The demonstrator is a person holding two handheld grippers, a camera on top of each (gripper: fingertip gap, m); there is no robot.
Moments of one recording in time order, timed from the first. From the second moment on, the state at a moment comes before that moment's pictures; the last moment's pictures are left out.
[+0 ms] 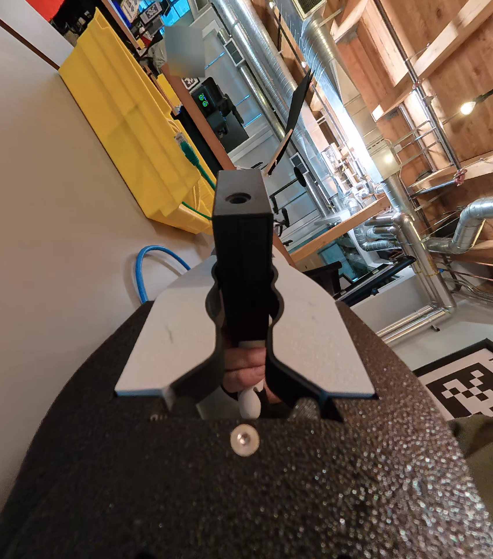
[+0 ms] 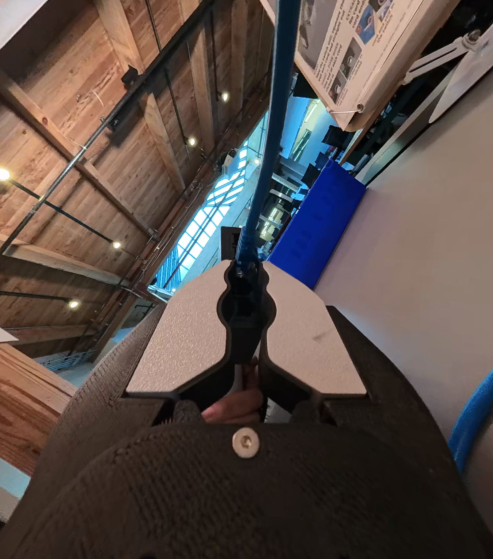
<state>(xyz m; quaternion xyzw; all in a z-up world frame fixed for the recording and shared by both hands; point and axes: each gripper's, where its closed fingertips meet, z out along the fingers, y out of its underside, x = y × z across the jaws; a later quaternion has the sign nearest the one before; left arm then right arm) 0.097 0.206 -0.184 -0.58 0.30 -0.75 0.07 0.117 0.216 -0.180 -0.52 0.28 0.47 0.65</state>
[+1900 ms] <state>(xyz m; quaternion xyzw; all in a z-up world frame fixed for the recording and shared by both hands) 0.086 0.221 -0.185 -0.53 0.33 -0.77 0.14 0.097 0.228 -0.180 -0.61 0.09 0.39 0.68</state>
